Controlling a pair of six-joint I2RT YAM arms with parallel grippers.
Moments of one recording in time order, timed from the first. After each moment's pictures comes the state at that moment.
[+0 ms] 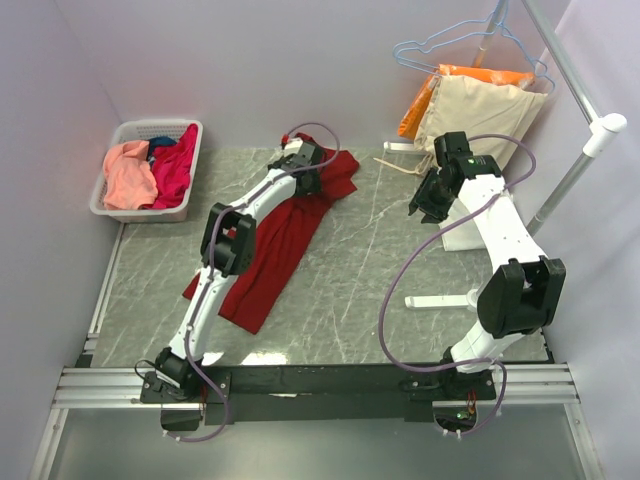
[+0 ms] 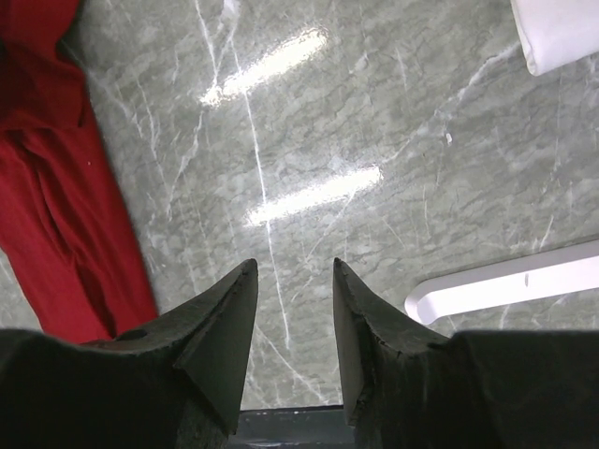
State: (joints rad) left arm -0.50 2.60 2.35 -0.72 -0.50 -0.62; right arm 0.11 1.63 1.56 -1.05 -0.01 0.64
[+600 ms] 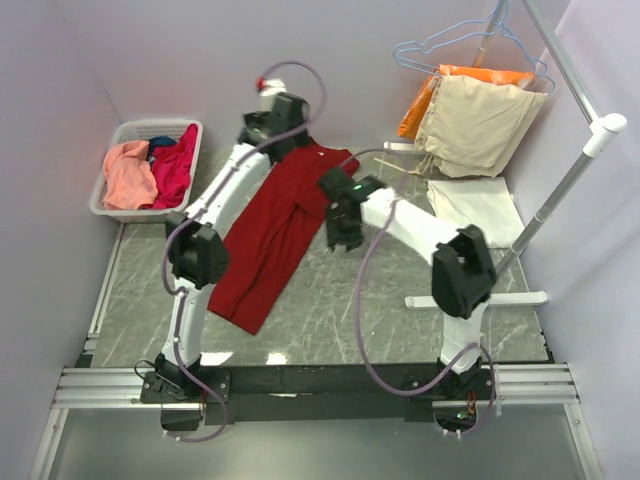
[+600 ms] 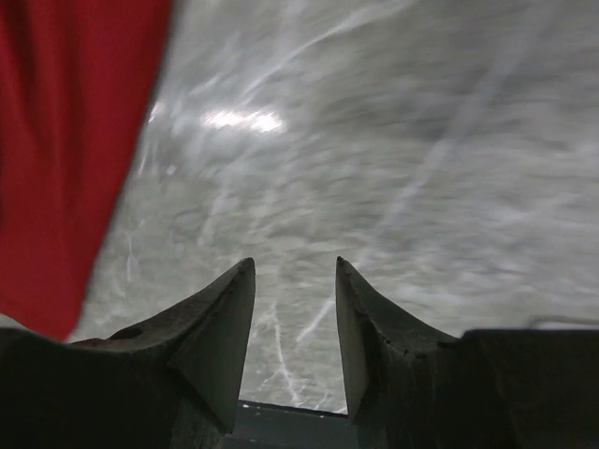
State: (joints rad) left arm -0.51 2.24 2.33 -0.70 -0.54 -0.49; right arm 0.61 1.87 1.61 -0.97 0.09 0.57
